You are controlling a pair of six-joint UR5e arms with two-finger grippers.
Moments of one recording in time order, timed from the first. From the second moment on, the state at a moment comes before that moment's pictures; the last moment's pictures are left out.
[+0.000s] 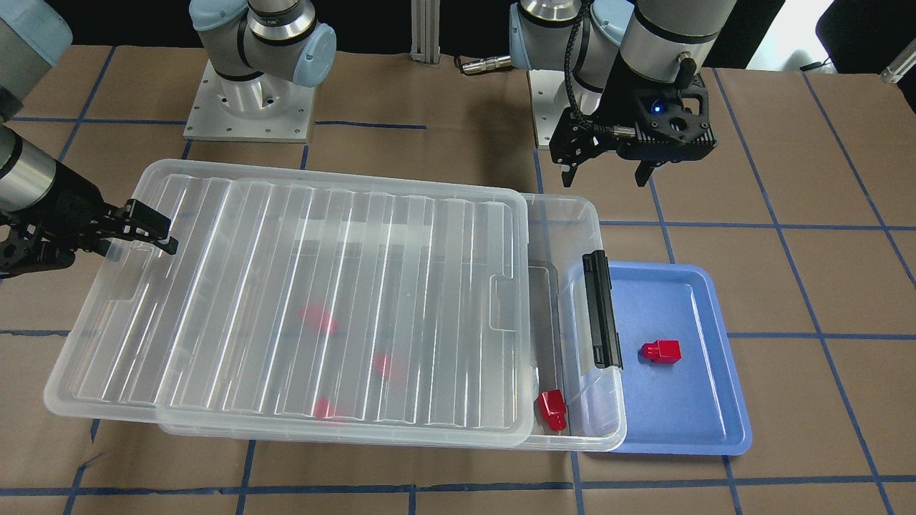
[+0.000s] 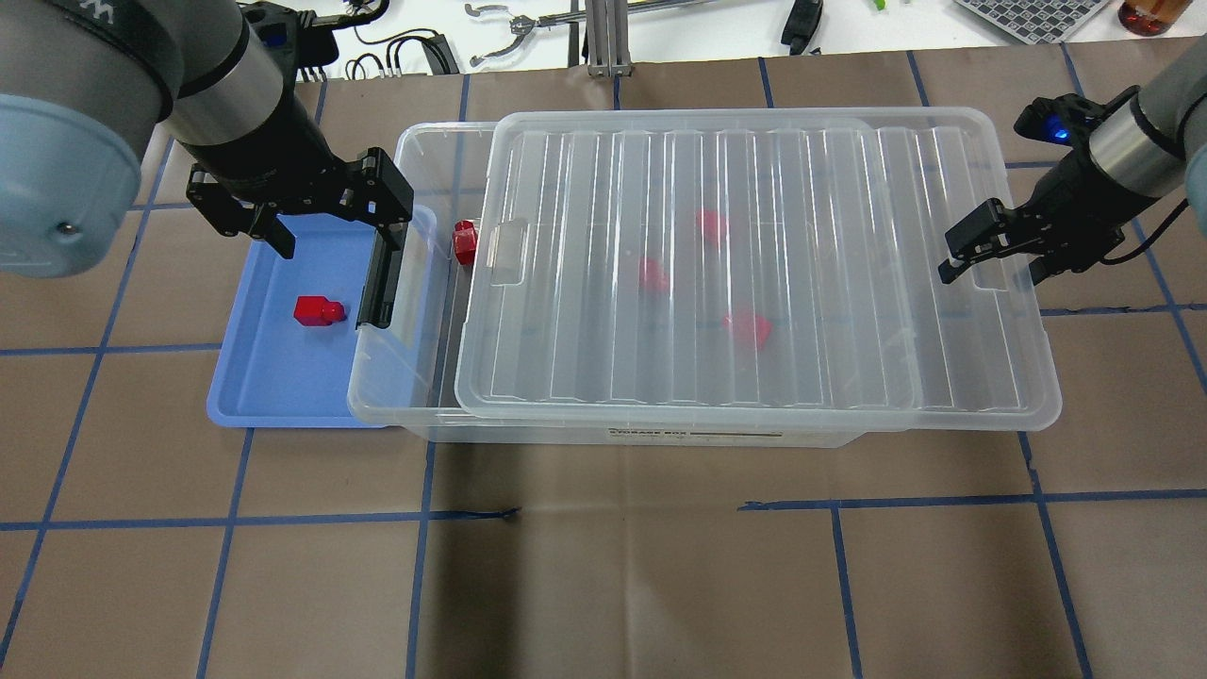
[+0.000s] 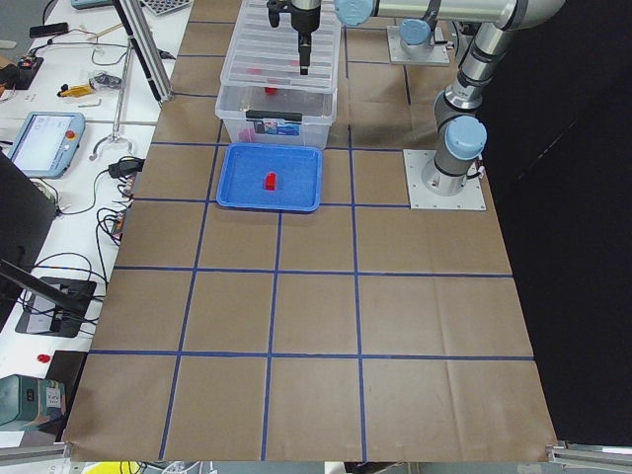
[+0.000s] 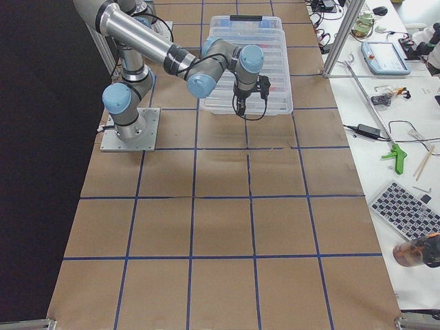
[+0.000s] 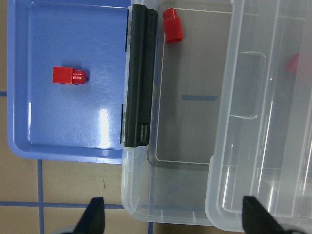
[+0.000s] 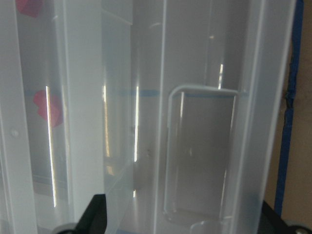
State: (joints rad) left arm -1.61 -1.53 -1.61 -1.52 1.57 -0.07; right arm 1.18 -1.48 1.82 -1.76 -1.35 -0.40
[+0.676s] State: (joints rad) left arm -1.61 -1.53 -1.62 -1.52 1.58 -0.04; right arm 1.23 -1.51 1.84 -1.75 -1.31 -0.33
